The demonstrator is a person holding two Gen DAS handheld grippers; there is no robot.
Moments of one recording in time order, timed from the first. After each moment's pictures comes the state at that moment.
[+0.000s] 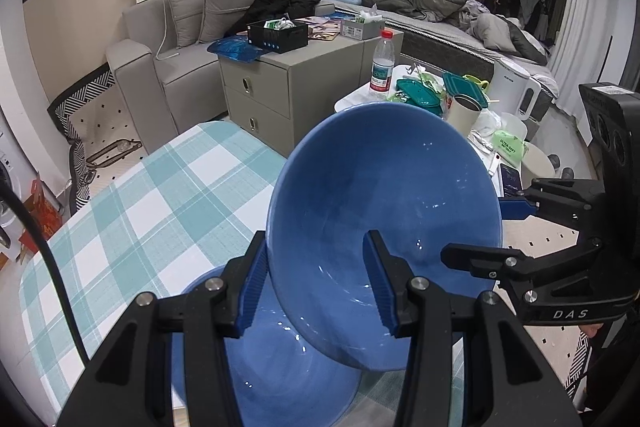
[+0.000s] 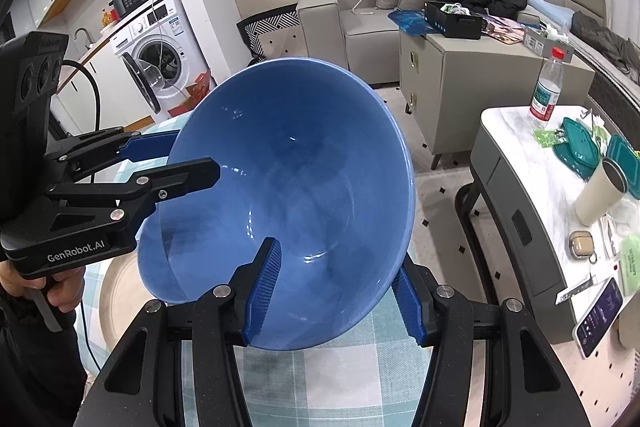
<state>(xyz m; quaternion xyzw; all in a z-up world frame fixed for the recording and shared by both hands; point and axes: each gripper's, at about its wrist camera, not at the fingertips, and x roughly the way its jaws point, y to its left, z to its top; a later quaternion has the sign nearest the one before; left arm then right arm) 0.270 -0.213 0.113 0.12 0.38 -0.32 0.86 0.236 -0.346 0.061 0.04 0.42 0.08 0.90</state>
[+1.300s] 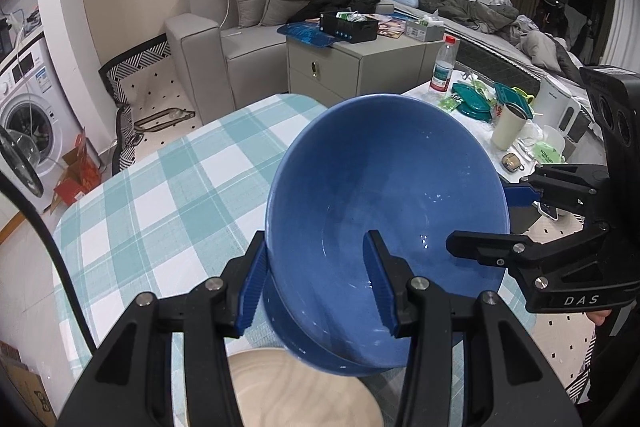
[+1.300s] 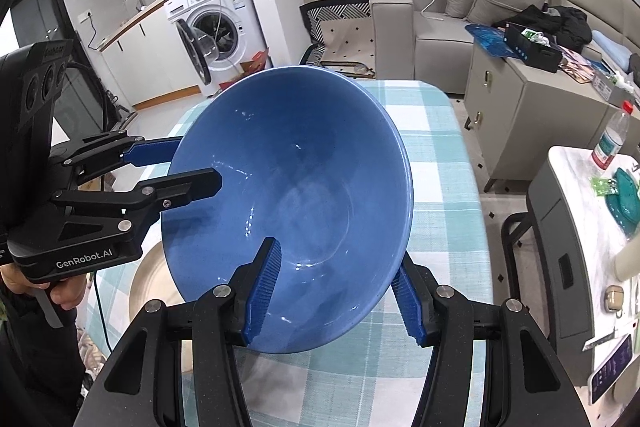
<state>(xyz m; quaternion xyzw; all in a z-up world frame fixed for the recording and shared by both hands) 0.261 -0.118 0.107 0.09 0.40 -0.24 0.88 0.263 -0.258 0.063 -0.01 0.43 0.17 0.89</state>
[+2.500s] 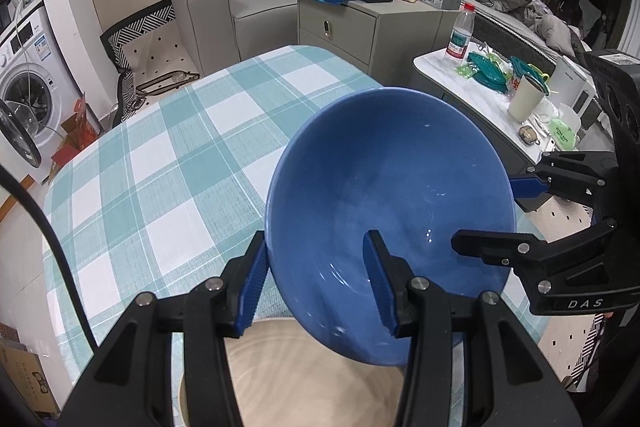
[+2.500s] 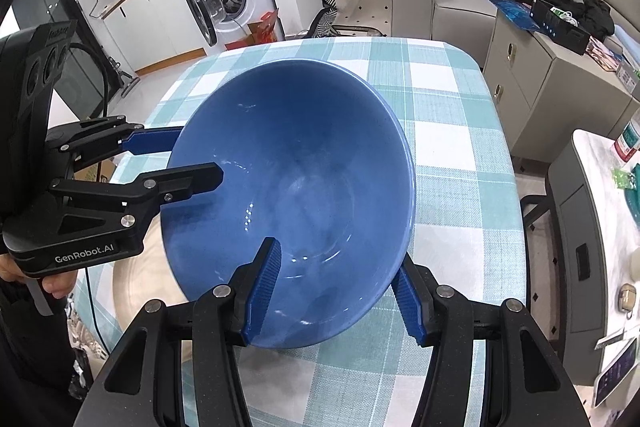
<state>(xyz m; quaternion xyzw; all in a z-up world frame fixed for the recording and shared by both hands) 0.270 -0.102 0.059 0.09 0.45 -0.22 0.86 0.282 -0.237 0.011 -0.04 0.48 0.19 0.85</state>
